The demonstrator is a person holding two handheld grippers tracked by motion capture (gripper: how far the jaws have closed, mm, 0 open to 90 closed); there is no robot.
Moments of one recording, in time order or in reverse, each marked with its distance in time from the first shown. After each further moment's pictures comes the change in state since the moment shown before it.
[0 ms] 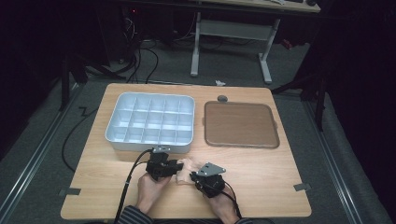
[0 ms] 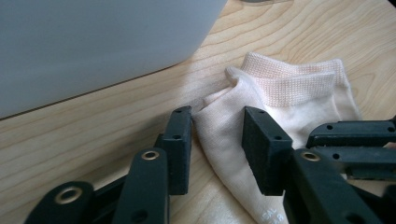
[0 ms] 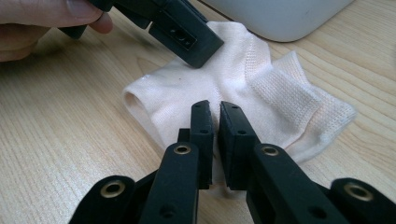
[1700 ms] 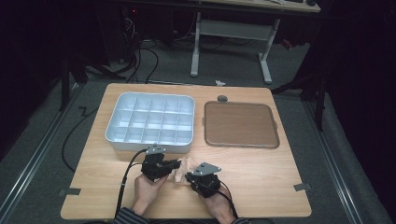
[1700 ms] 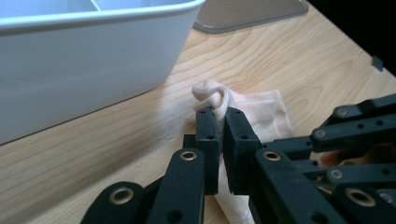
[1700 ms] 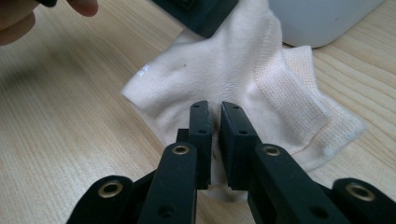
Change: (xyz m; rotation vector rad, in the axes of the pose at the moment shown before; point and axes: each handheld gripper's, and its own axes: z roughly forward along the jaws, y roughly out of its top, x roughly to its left) left arm -0.007 0.002 -0.027 -0.076 -0.059 0.045; right arm 0.008 0.009 0.005 0.013 0.039 0.013
